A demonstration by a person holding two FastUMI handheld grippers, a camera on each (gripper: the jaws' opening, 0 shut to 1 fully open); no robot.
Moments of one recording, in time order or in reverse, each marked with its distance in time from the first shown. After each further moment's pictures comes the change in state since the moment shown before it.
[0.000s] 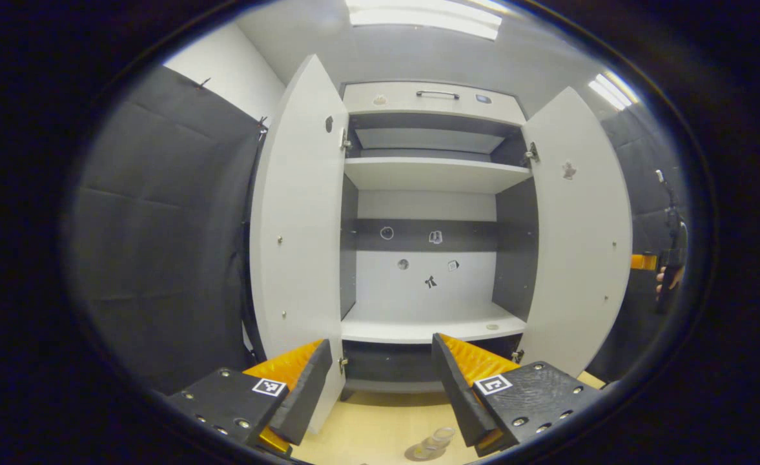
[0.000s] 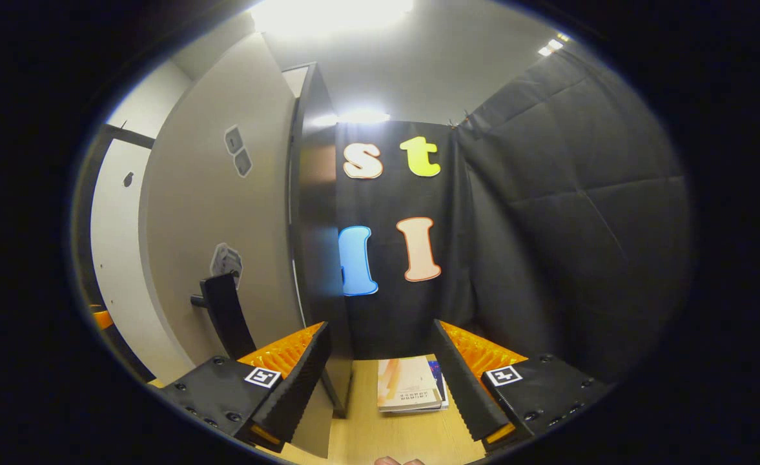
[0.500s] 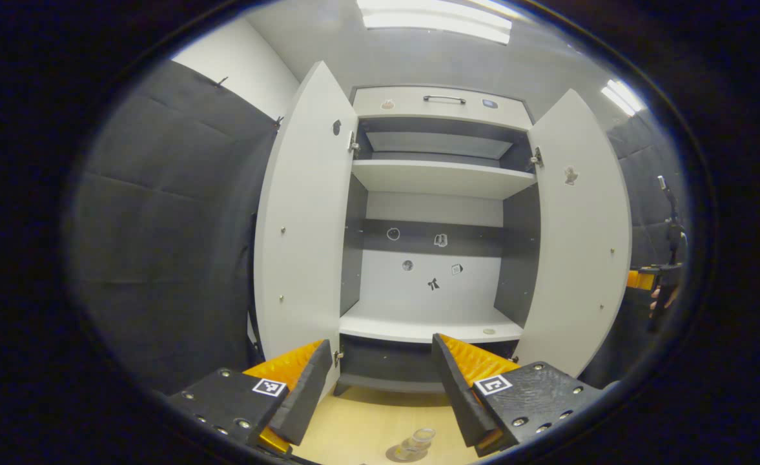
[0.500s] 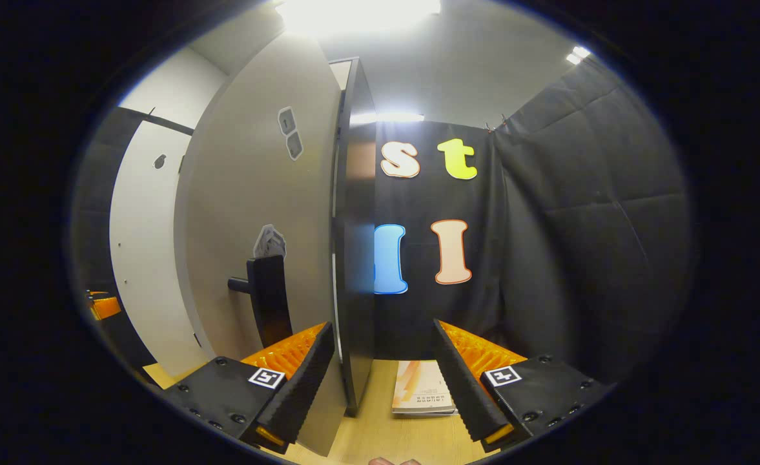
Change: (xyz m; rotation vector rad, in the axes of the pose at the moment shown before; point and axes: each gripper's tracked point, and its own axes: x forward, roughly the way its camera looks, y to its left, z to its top) left arm -0.015 -0.015 -0.011 -0.045 -0.007 0.057; right arm 0.001 0.035 -0.008 -0.075 -0.011 0.095
